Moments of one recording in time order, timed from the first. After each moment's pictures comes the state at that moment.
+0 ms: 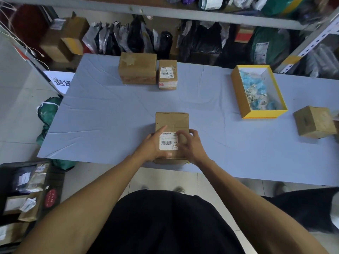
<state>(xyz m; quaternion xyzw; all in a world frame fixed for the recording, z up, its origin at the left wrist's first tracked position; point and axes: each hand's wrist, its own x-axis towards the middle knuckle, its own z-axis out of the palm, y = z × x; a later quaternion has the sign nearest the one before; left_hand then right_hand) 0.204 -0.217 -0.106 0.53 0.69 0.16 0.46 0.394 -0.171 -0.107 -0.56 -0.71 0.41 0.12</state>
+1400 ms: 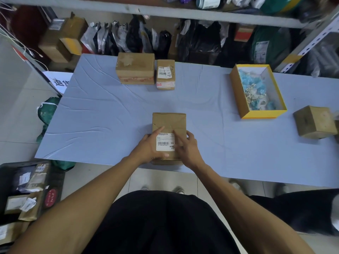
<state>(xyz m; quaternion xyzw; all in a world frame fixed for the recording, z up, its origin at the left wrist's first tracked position) 0.207 -0.217 -0.106 0.53 0.69 0.17 0.46 0.393 -0.181 -0.114 -0.56 -0.69 0.44 0.14</state>
